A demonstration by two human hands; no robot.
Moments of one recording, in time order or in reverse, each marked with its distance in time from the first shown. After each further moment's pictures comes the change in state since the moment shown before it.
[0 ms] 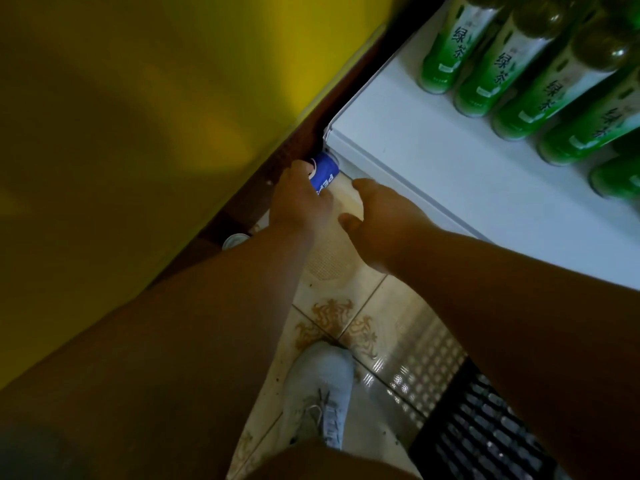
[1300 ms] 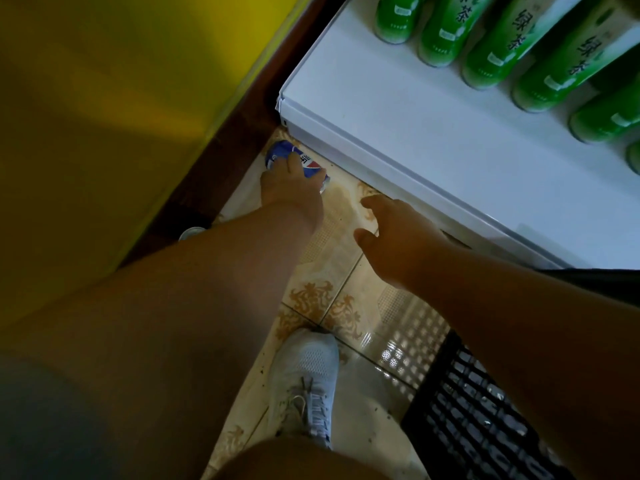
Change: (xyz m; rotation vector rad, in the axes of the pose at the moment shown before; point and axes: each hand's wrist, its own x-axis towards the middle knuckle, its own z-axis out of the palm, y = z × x) left_hand 0.000 0.002 0.059 1.036 -0.319 0.321; right_hand -0.018 0.075 0.023 0.051 -0.015 0.146
